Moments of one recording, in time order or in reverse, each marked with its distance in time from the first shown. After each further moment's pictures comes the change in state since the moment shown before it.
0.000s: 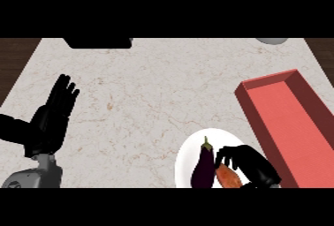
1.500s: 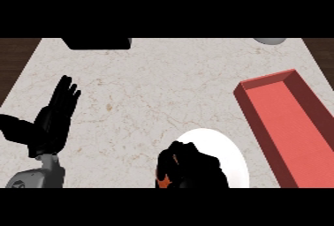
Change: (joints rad) left arm 0.003 -0.012 -0.004 0.019 -0.015 0.008 -0.022; right arm -0.427 0.150 0.668 -0.430 0.599 -0.317 1.045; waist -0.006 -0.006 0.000
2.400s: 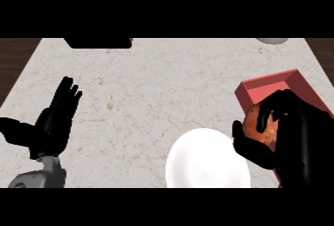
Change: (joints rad) left arm 0.012 -0.010 -0.009 -0.011 -0.005 -0.004 -0.011; right arm 0.058 -0.141 -0.581 -0.109 -0.118 0.110 -0.166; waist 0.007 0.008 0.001
